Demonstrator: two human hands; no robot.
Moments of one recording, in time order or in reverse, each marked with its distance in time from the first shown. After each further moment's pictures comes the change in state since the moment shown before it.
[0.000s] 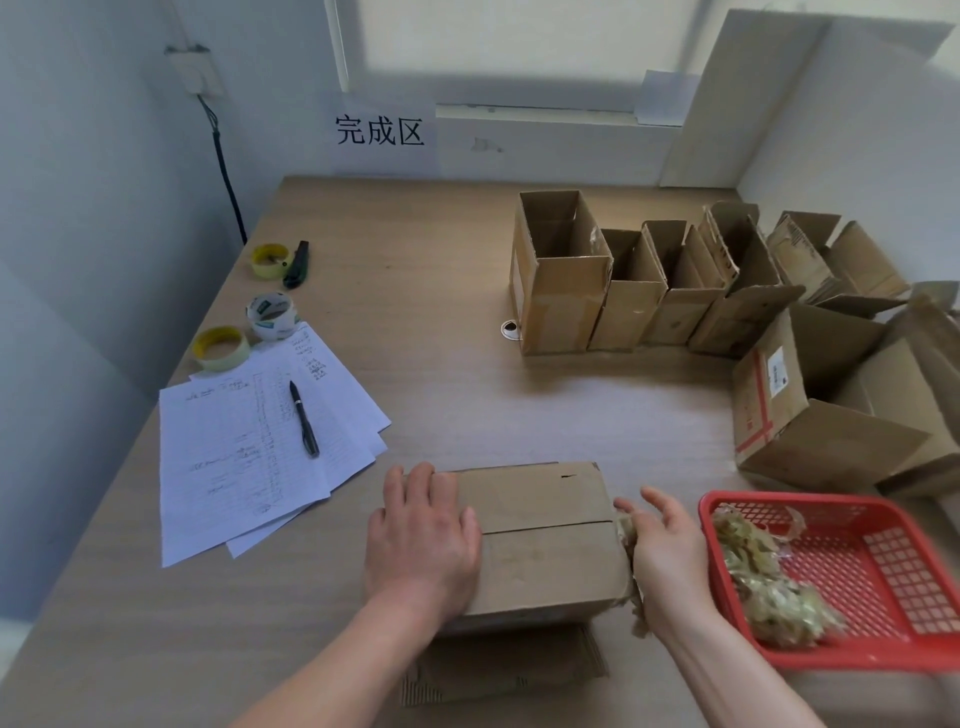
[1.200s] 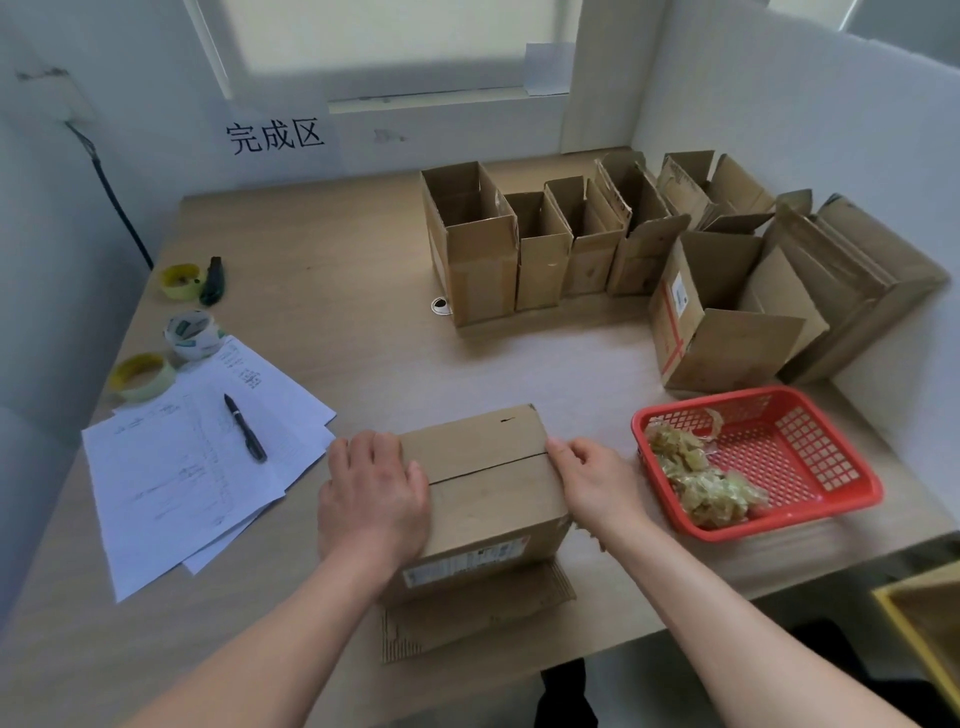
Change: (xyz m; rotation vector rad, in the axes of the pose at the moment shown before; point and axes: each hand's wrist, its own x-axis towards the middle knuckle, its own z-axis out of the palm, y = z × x) left_hand -0.005 0.000 -0.001 -0.070 0.093 0.046; right_hand -0.019 0.005 -0.015 -0.491 -0.102 -0.254
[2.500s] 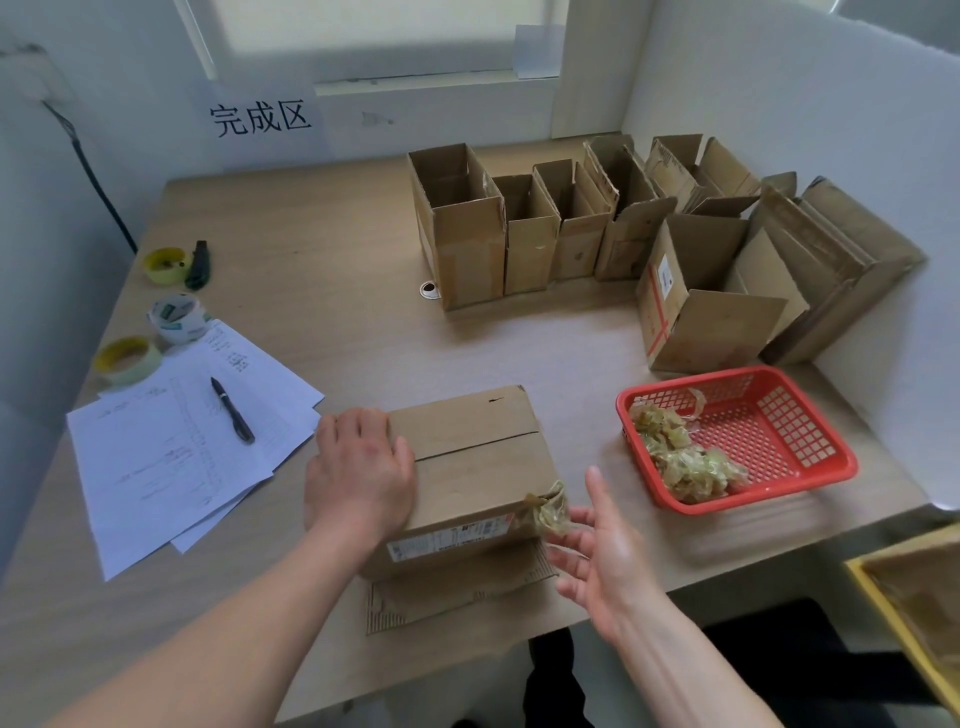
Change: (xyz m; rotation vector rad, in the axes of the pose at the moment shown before) left_hand 0.002 -0.003 0.006 -0.016 0.041 0.018; right_hand -0.080 0.032 0.005 0.907 -0.123 0.614
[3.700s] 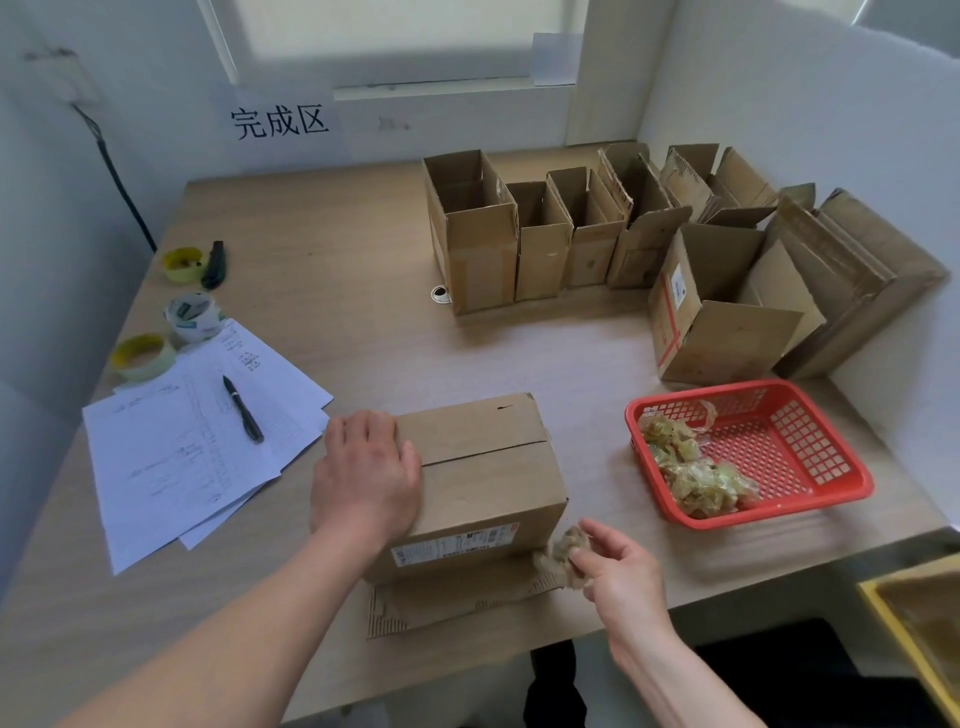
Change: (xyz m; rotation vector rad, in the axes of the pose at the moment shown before) left_hand -0.002 0.001 -0.002 -0.027 0.017 0.017; right_hand 0.022 0.026 -0.020 -0.117 0.127 -0.240
